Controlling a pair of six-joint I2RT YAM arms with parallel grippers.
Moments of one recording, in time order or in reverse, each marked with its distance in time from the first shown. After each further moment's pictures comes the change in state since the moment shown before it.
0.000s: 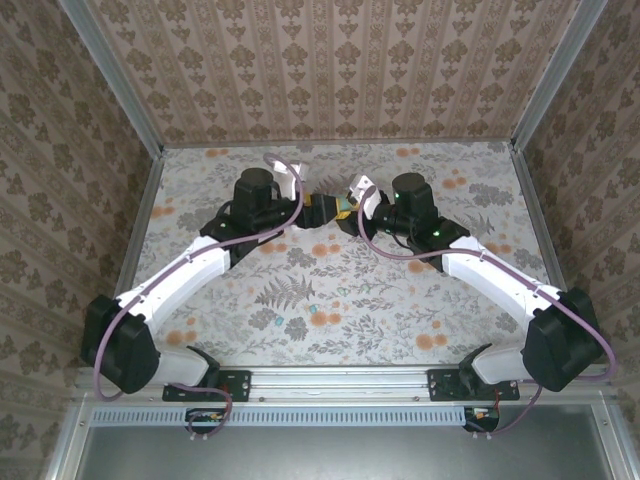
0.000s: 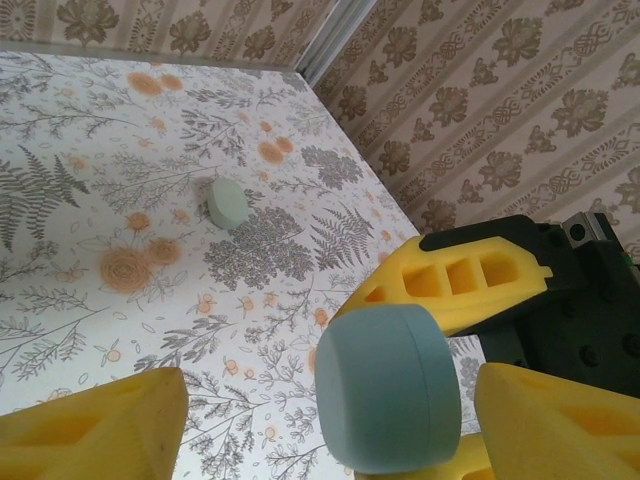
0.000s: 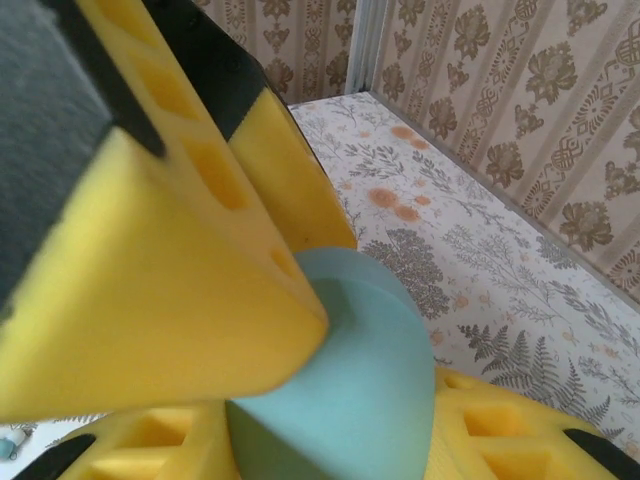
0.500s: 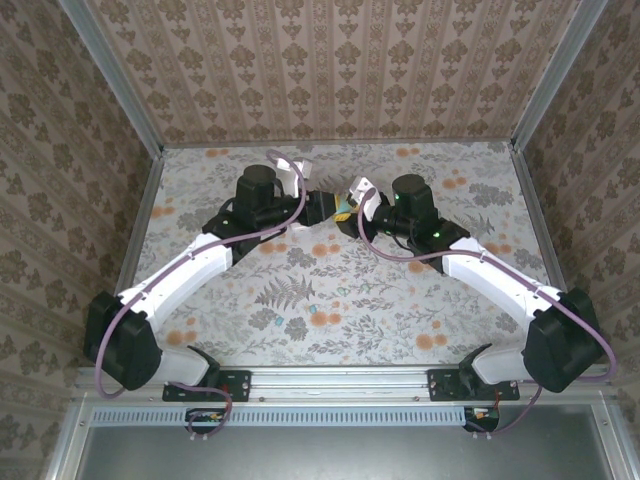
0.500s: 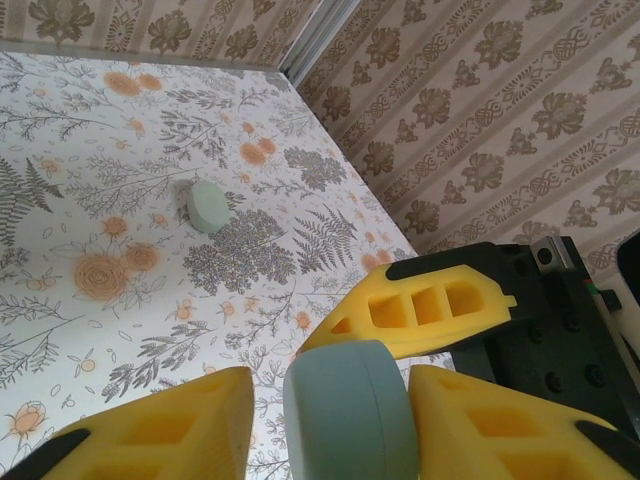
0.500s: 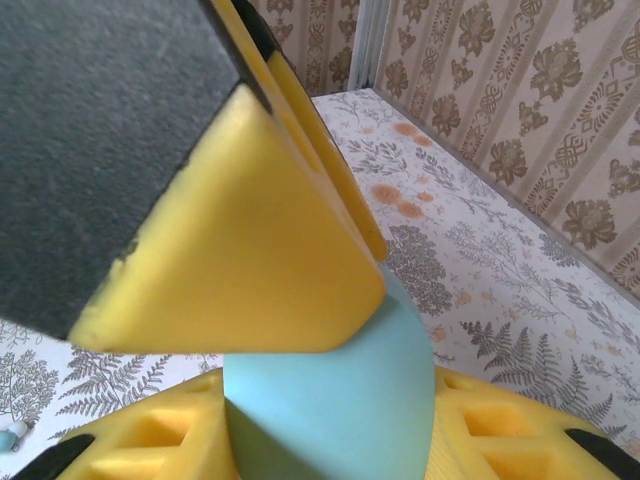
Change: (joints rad) left arm -0.008 0.019 0.028 0.000 0.017 -0.023; right arm 0.006 -0.007 -0.011 0.000 0.000 -0.008
